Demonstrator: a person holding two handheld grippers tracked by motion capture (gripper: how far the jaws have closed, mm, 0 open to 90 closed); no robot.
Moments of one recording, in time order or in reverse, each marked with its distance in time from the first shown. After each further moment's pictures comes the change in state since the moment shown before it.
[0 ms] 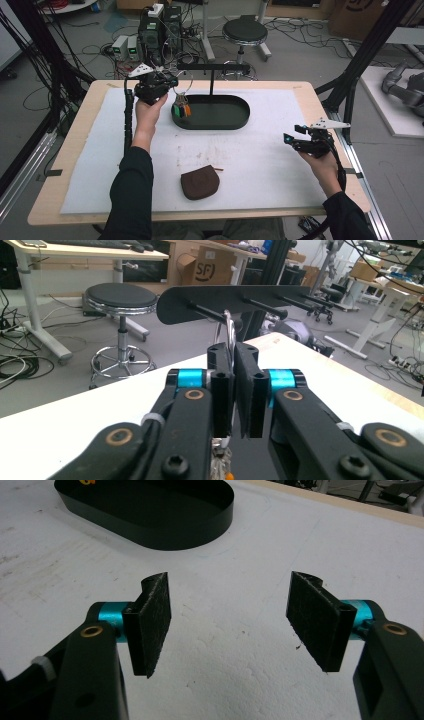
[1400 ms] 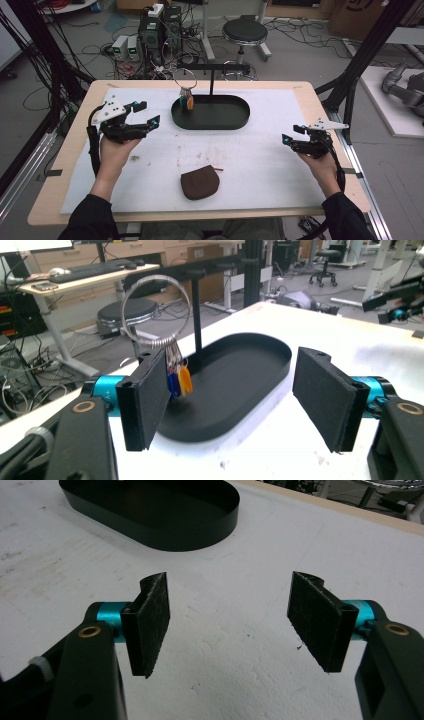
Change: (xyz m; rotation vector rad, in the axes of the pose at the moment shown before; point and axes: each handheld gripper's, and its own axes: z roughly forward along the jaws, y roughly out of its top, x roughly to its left) left arm -0.057 -0.036 -0.131 0.018 0.006 0.273; right arm 0.006 0.001 0.000 -0.006 -0.004 -0.032
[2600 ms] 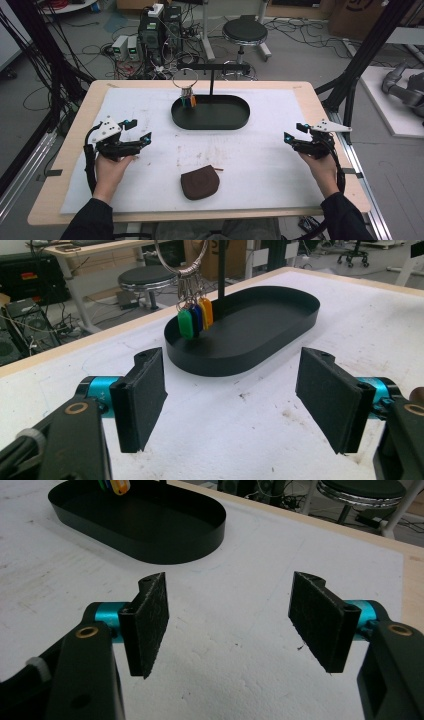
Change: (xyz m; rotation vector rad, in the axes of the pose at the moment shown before) left arm 0.003 -0.055 -0.015 0.070 0.085 -0.031; right arm 0.002 -0.002 -0.006 -0.060 -0.054 0.000
